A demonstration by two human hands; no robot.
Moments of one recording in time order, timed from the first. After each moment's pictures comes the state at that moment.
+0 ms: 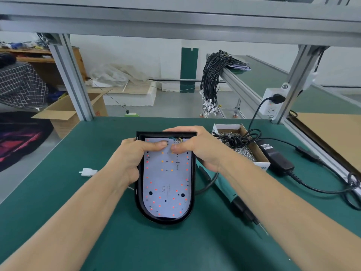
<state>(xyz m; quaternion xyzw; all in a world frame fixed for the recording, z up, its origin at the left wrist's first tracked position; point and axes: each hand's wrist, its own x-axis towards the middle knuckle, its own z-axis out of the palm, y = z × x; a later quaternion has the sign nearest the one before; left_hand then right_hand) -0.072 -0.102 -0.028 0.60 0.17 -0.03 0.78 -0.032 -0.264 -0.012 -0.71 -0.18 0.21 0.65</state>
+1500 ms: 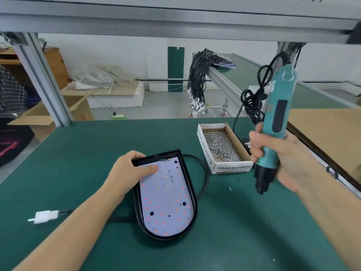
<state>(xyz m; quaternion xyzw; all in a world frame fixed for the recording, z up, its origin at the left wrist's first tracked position) -0.055 -0.111 -0.084 0.82 0.15 0.03 0.55 -0.048 -0.422 -0.011 -0.61 -0.11 0.03 0.78</state>
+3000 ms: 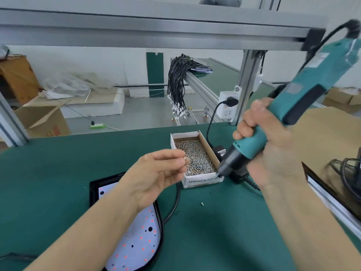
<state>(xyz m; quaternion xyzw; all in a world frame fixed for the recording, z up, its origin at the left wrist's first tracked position) -0.038 -0.225 -0.026 0.53 0.02 -0.17 0.83 -0.046 -0.415 0.026 -0.43 -0.16 -0.15 0.87</state>
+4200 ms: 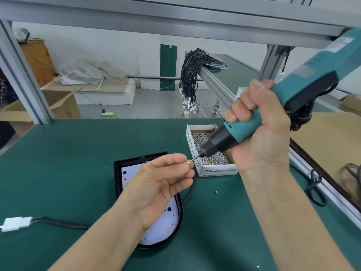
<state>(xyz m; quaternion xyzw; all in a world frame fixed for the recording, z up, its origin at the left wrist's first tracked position) -0.097 -0.204 -0.029 0.45 0.05 -0.13 0.88 -0.057 -0.350 0.039 -0.35 -0.20 -0.14 0.90</state>
